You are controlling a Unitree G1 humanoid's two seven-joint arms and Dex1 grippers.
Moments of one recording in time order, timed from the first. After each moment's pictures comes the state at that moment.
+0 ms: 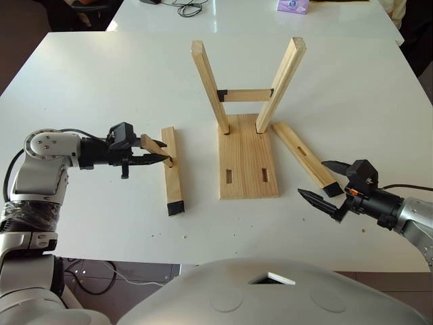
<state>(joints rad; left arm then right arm) -0.17 0.90 0.00 0.16 -0.36 0.07 -1.42 0.48 -0.75 -0.24 -0.67 0.53 0.62 0.73</state>
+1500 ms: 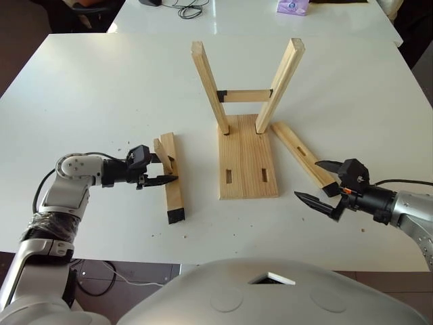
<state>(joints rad) -0.08 0.79 -0.11 0.36 -0.31 -0.15 -1.28 0.40 -0.80 -0.16 -0.61 0.47 0.60 0.81</state>
